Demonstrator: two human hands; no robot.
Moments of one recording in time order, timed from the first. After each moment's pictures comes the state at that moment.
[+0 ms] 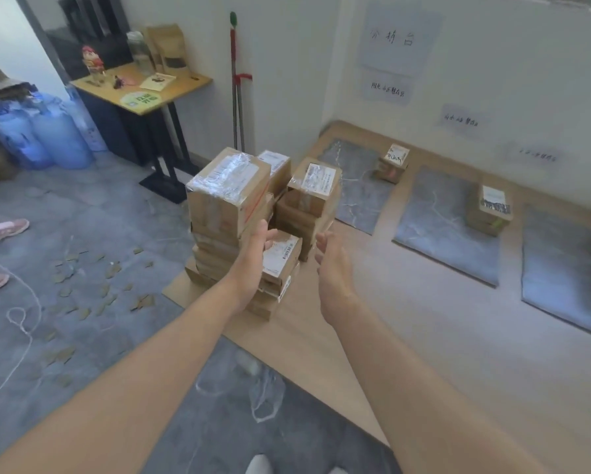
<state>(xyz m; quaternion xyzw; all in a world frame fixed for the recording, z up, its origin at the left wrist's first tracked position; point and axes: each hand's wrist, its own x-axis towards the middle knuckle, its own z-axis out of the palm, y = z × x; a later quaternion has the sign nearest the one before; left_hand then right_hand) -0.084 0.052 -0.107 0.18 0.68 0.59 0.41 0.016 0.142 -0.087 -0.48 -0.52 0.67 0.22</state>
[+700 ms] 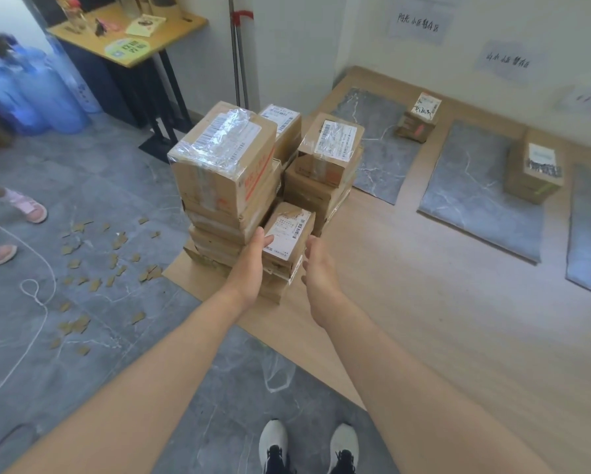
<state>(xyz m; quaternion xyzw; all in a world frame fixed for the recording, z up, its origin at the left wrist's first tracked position) -0.112 0.061 -0.193 0.10 0.73 0.54 0.40 -0.025 0.147 -0.172 -0.48 -0.50 0.72 0.10</state>
